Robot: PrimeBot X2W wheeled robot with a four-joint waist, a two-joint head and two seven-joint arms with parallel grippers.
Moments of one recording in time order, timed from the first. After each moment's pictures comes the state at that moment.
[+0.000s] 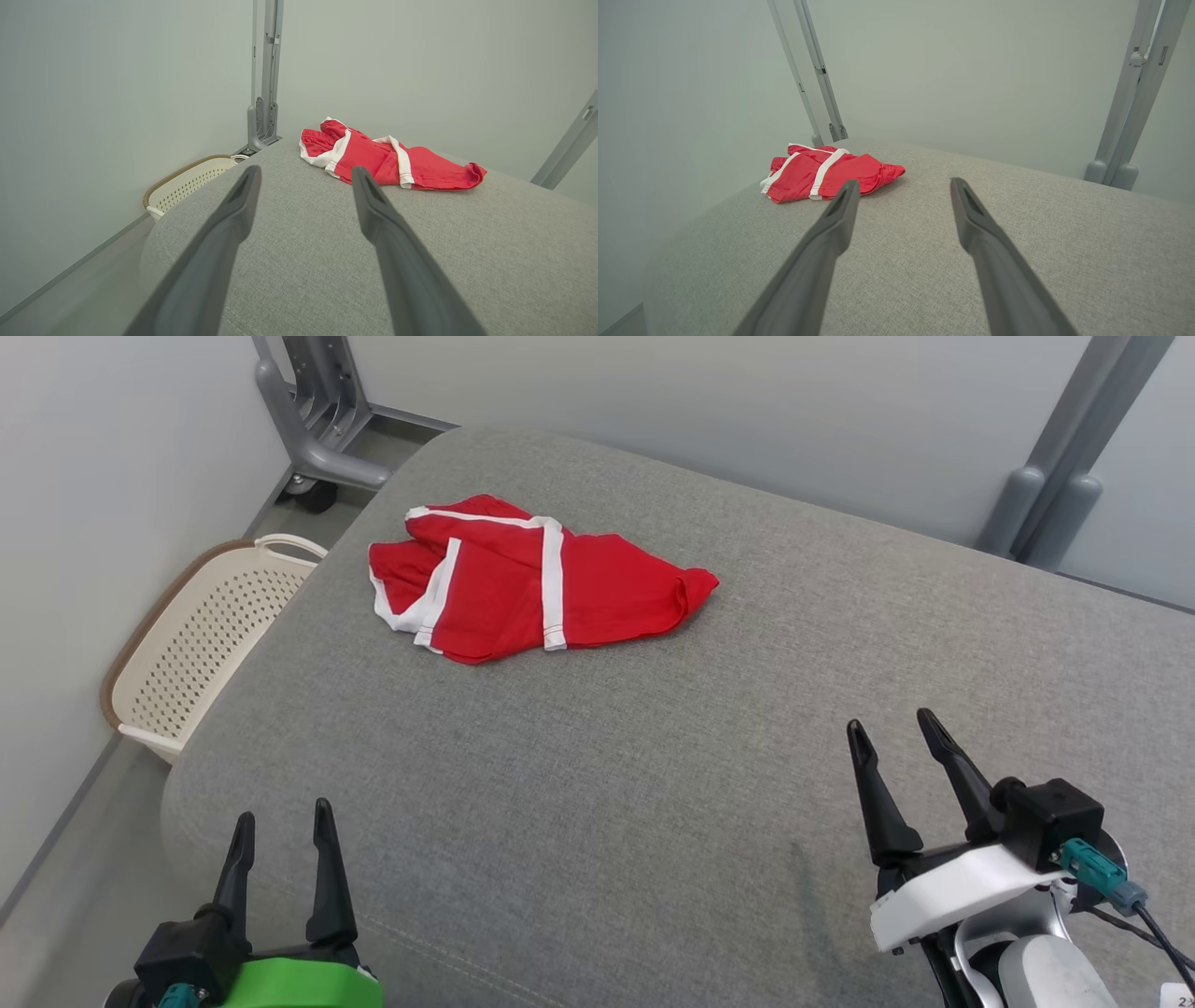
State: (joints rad) left arm 0.07 0.11 -0.11 0.09 -0.33 0.06 -0.26; right arm -0.03 -0.05 0.08 0.01 0.19 0.13 -0.11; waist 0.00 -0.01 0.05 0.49
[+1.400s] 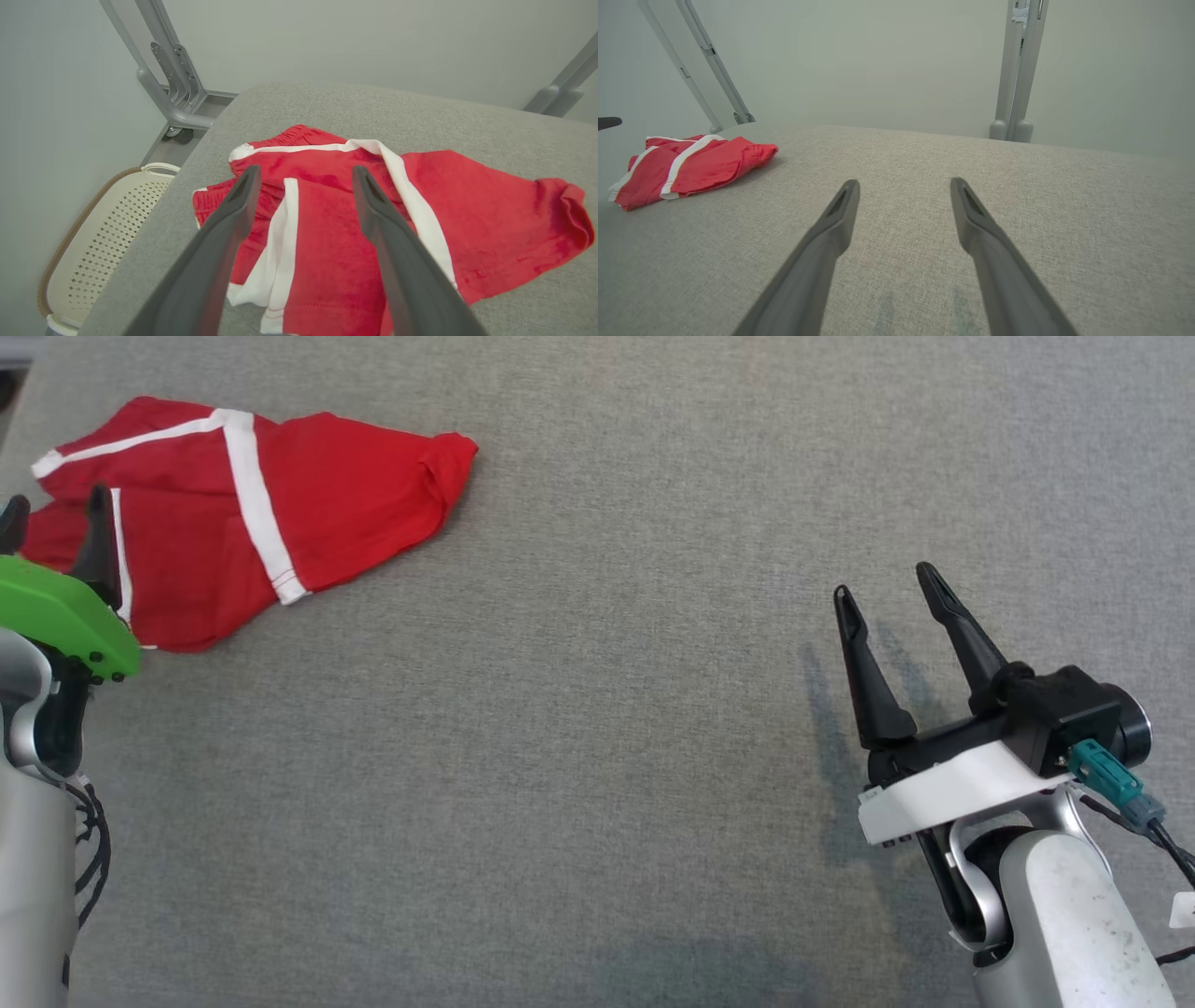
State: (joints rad) left arm -0.70 0.38 -0.05 0.61 -0.47 -0.11 0.08; right arm -0.20 -0.05 0.11 -0.12 0.08 0.13 -0.05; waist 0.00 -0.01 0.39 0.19
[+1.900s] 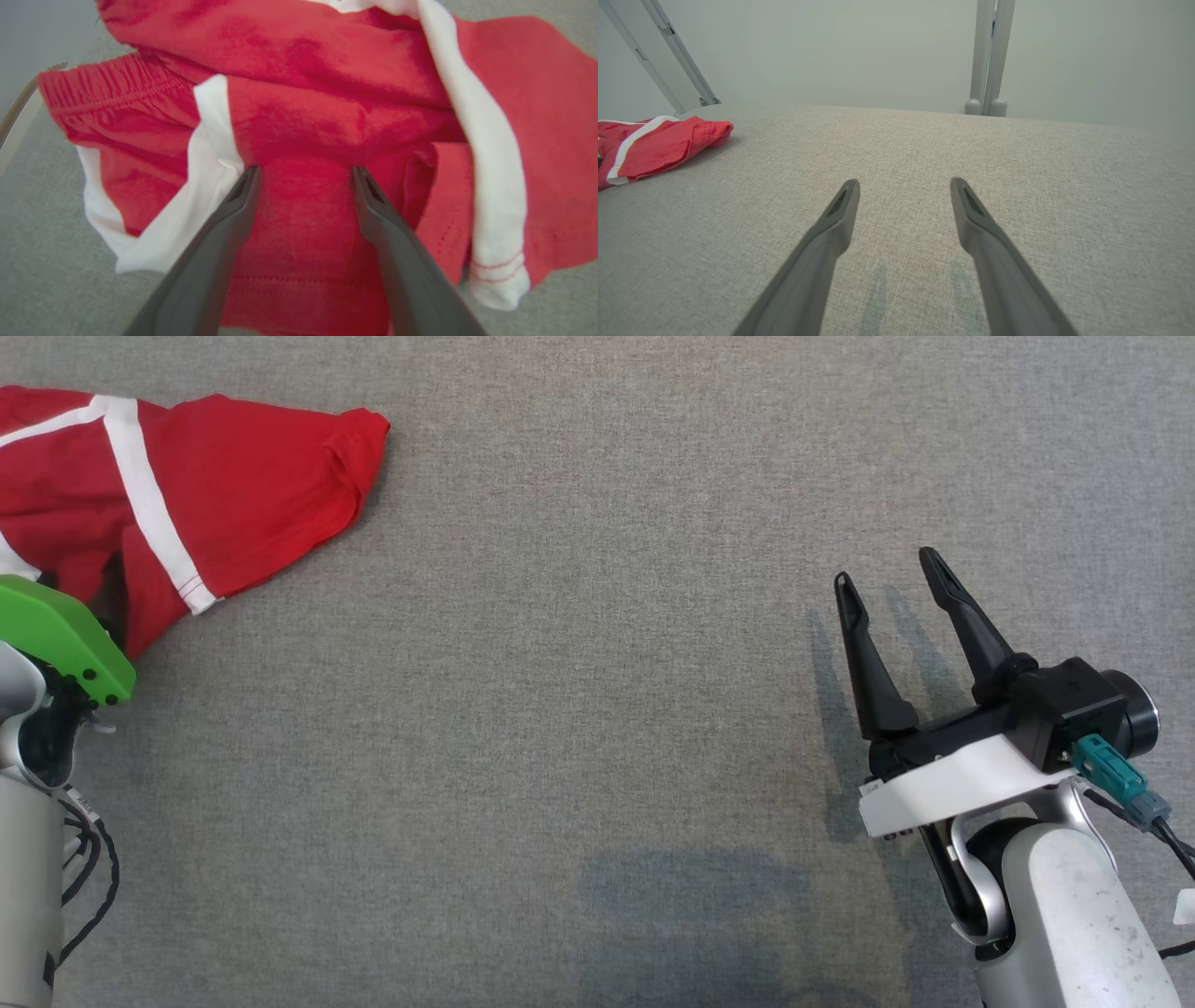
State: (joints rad) left arm -0.75 0.42 -0.11 0.78 -0.61 -0.13 0.26; right arm -0.21 -0.06 0.11 -0.14 0.07 0.13 -0.05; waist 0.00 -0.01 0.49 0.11
